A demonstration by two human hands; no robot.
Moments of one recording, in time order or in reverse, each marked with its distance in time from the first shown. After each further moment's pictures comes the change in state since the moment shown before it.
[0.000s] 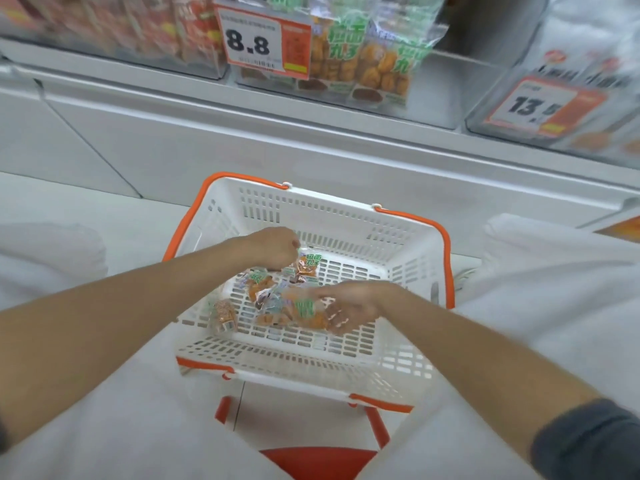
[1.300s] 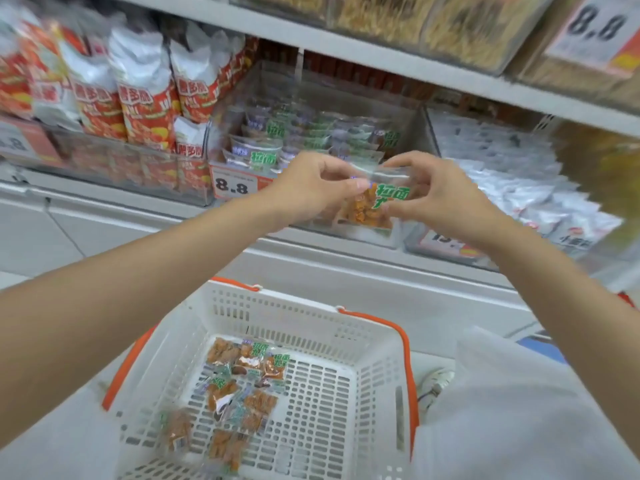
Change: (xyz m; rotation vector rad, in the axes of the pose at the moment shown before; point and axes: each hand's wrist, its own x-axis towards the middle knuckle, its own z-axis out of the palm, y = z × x) left_hand -0.069 0.152 -0.161 -0.753 0.582 0.667; right_hand -0.288 -0.142 -0.043 -0.766 1.194 -1.008
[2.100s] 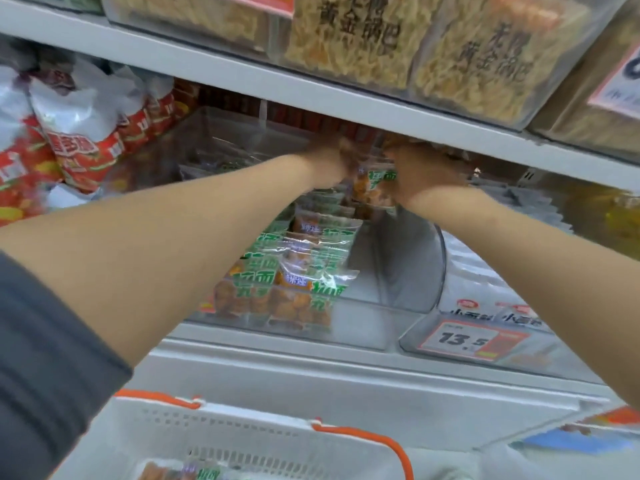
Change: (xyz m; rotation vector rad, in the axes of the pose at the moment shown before) left_hand 0.243 -0.012 0.007 0.529 0.009 0.150; right_hand 0.186 0.063 -0.024 -0.841 0.109 0.070
